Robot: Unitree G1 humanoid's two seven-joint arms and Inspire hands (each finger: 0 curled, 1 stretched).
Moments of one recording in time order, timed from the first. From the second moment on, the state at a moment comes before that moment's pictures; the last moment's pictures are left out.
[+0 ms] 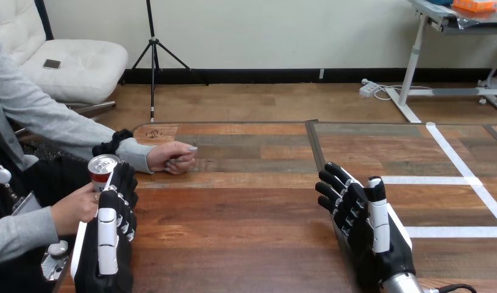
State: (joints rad) left arm -0.05 0.05 0.23 0.83 -0.36 -0.87 -0.47; right arm -0.15 -0.08 -0.17 0.82 0.30 -0.56 0.52
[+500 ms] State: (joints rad) left arm -0.05 0.05 0.24 0.83 -0.36 -0.87 -0.47; right arm -0.15 -0.08 -0.17 0.82 0.30 -0.55 0.51
